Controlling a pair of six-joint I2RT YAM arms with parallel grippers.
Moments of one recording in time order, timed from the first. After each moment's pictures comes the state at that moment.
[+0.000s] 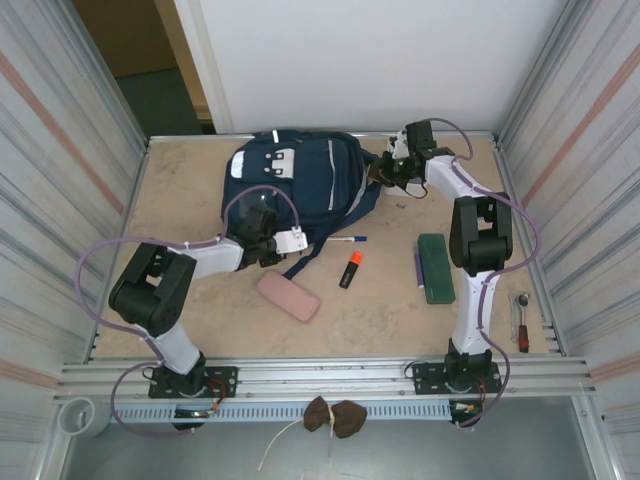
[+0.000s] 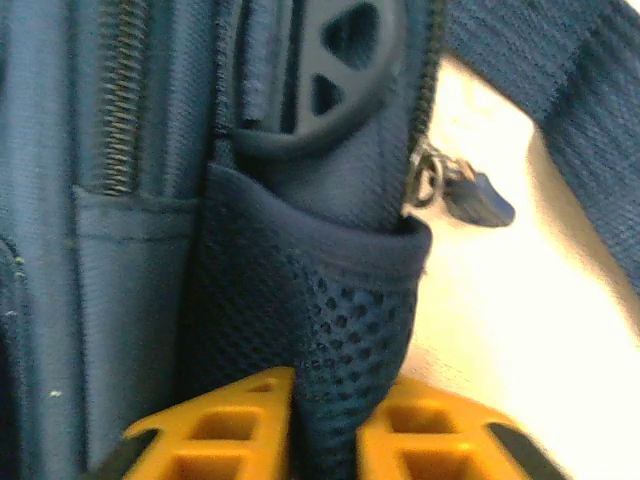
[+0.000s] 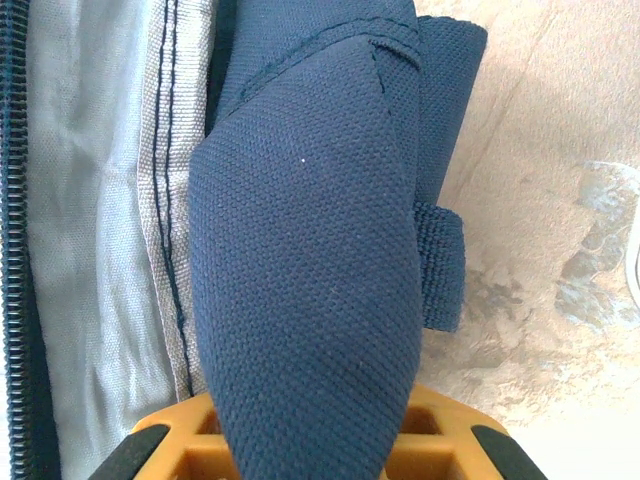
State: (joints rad) left arm -0.49 1.70 0.83 -0.01 0.03 0.95; right arm 0.16 2.14 1.74 -0.52 -0.58 0.51
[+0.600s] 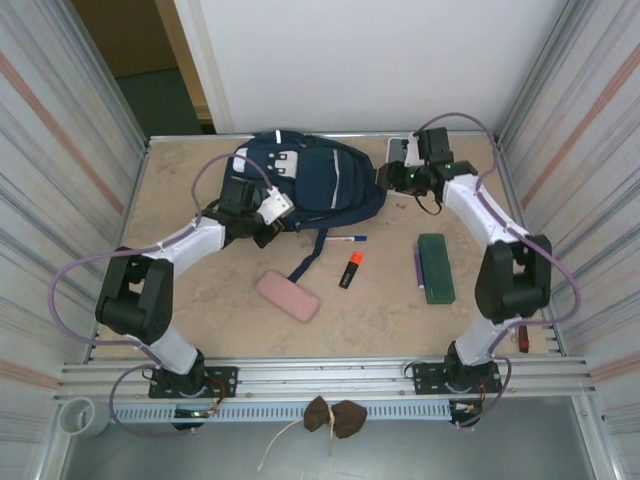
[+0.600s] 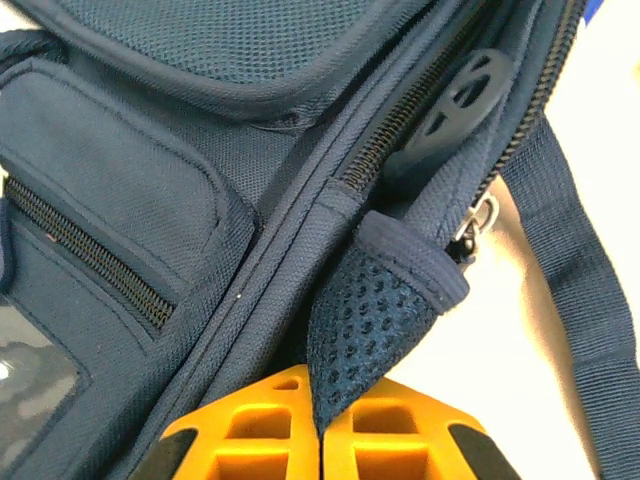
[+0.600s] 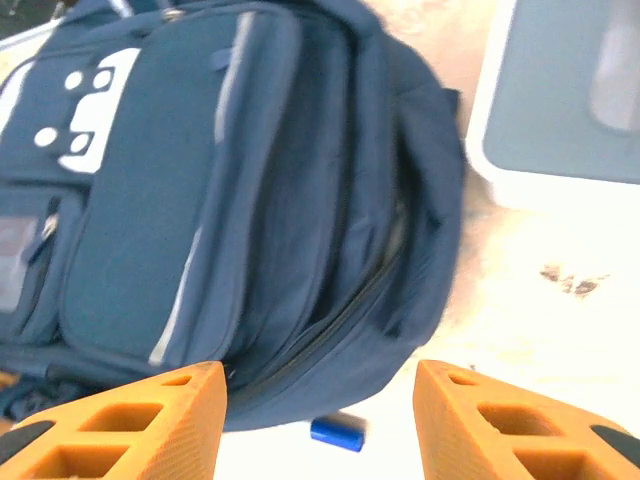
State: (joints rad) left arm -0.35 1.62 1.02 -0.28 0.30 0.51; right arm 0.24 1.66 1.38 -0.52 -0.28 0.34
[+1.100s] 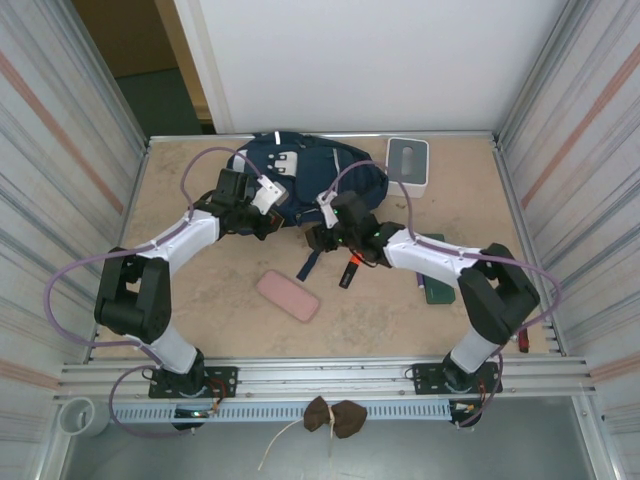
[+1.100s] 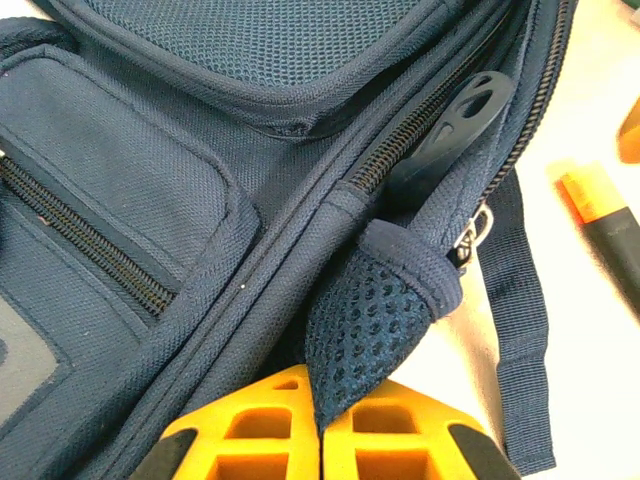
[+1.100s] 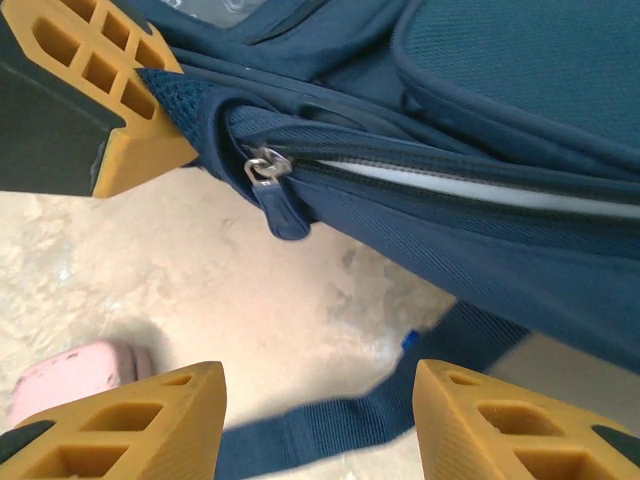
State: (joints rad) left arm -0.31 1.61 1.08 -0.34 0.44 0.35; right arm 0.76 1.66 1.04 -0.04 -0.02 0.21
